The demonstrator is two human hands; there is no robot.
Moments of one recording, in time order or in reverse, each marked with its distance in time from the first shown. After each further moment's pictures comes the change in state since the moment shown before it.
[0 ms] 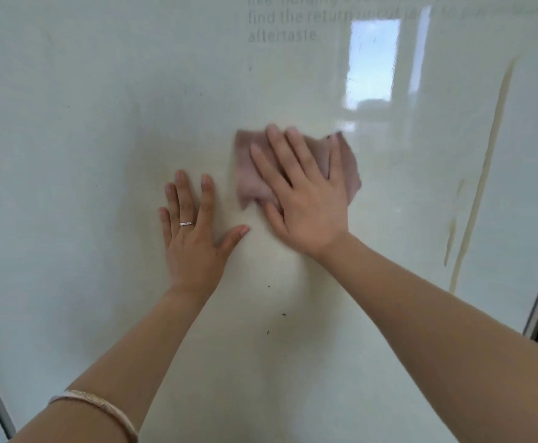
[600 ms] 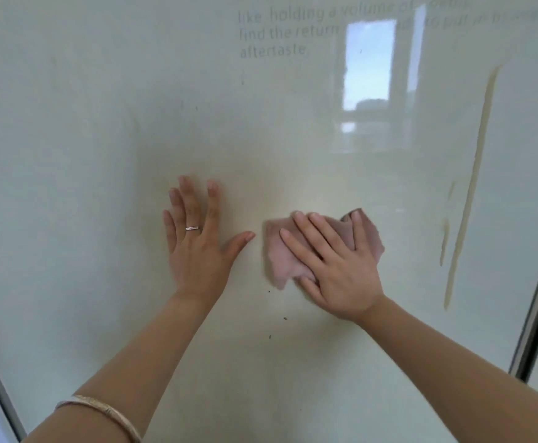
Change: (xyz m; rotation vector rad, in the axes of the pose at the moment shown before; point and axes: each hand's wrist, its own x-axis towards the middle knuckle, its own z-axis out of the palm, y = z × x) left_hand 0.007 0.017 -0.005 0.089 -0.004 0.067; right_hand -0.092 0.014 -0.012 0.009 -0.234 -0.043
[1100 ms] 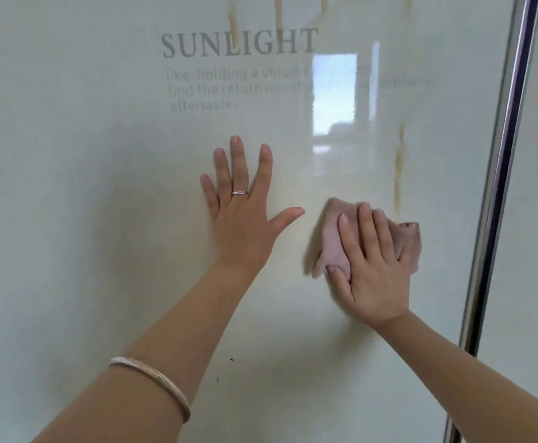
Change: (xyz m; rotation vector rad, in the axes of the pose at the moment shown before) left_hand 0.080 0.132 0.030 0.020 0.062 0.131; right_hand -0.029 0.108 -0.018 -0.133 0.243 0.316
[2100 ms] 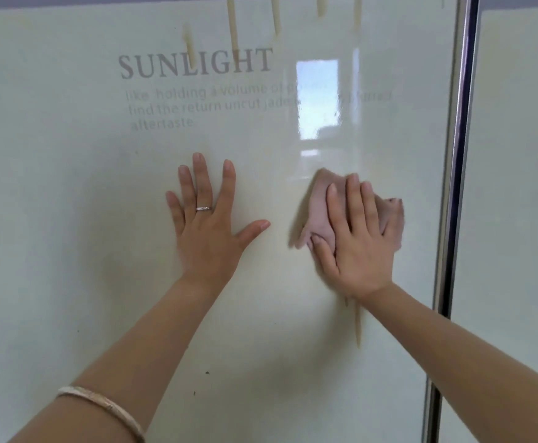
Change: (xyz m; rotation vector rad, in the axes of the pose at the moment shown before) left_hand 0.001 0.009 -0.002 -0.020 -0.005 -0.006; right_hand 0.040 0.033 -0.014 0.001 -0.003 0.044
